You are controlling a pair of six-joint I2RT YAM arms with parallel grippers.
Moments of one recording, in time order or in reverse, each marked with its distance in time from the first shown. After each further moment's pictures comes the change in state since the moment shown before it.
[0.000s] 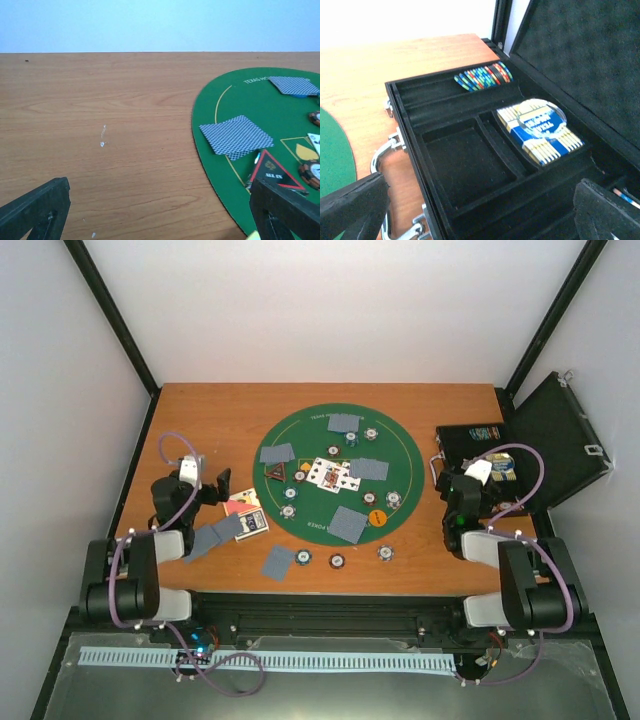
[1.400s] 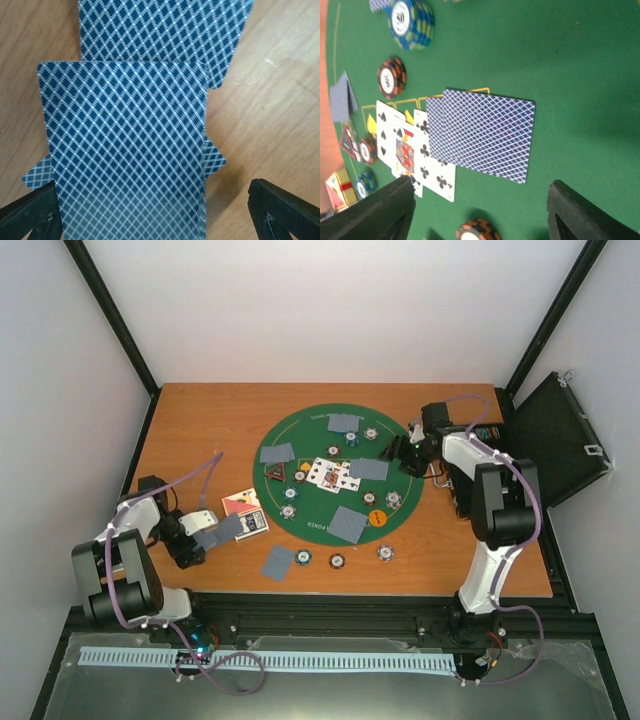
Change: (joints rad) left arm 0.194 0.043 0.375 -1.571 -0.194 1.244; right arm 0.031 0.585 0.984 -1.164 -1.045 0.368
